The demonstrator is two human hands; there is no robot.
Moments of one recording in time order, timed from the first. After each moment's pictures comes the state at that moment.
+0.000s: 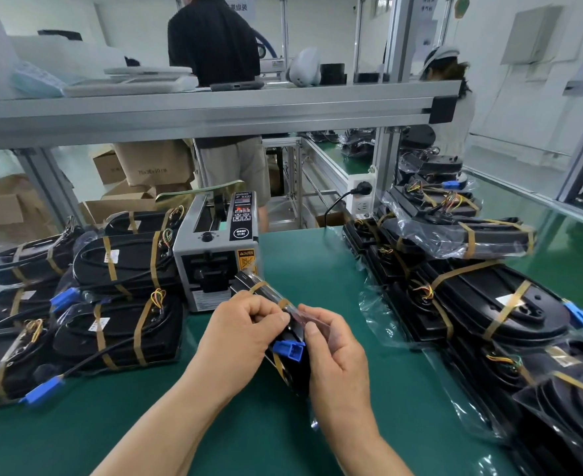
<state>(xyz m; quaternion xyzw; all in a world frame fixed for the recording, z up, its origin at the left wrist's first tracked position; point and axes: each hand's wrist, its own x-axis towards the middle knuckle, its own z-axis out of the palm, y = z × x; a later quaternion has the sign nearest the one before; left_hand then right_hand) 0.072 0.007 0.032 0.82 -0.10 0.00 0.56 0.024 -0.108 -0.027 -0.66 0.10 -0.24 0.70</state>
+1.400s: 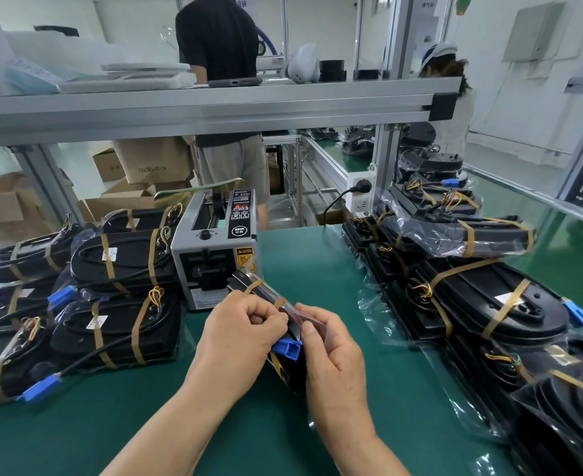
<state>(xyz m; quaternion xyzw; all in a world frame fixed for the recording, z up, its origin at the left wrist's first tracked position) 0.074 0.005 0.019 0.85 -0.08 0.05 0.52 0.025 -0.107 -0.030 -0.66 0.08 -0.24 0.71</state>
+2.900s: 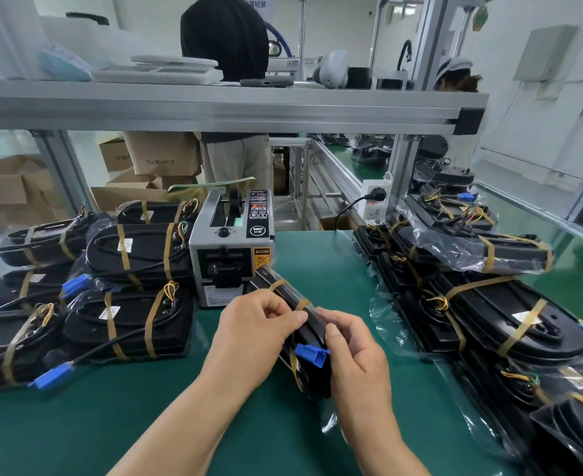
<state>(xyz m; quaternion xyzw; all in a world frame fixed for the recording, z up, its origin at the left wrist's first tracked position) 0.085 0.011 0.019 0.84 -0.08 0.03 0.53 0.021 -0.112 -0.019 -0.68 0.11 -0.22 0.69</state>
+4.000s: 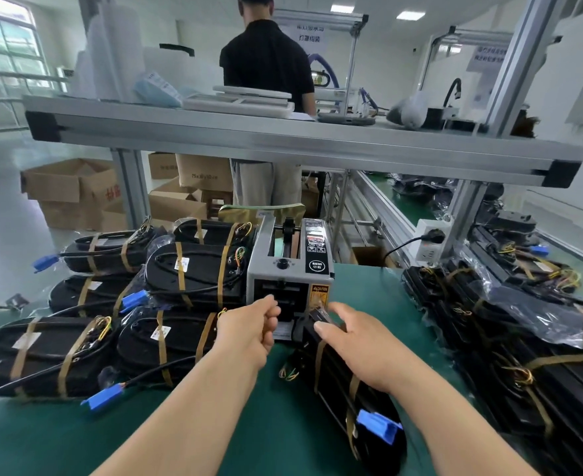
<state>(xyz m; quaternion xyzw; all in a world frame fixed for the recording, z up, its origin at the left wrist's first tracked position) 0.188 0.060 0.013 0.54 0.25 -0.11 0.79 0.123 -0.103 0.046 -0.93 0.00 0.06 0.35</state>
